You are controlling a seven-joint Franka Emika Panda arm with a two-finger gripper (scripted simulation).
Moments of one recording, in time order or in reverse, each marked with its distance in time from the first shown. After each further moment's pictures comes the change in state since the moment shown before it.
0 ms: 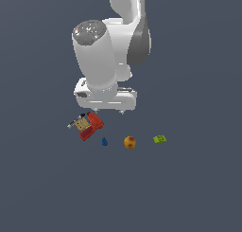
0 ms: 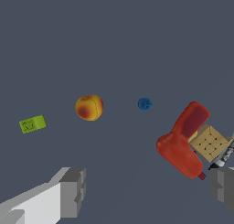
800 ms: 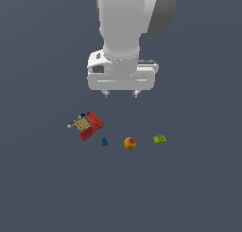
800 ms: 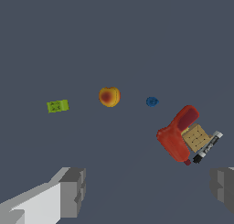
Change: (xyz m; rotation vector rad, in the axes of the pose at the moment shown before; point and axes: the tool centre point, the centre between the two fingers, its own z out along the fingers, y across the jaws) arm -0.026 -0.048 -0.071 -0.062 0.017 -0.133
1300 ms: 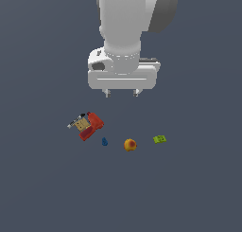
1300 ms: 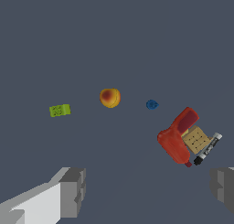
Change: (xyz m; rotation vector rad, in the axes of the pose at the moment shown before) arm 0.004 -0.002 -0.007 0.002 0.023 0.013
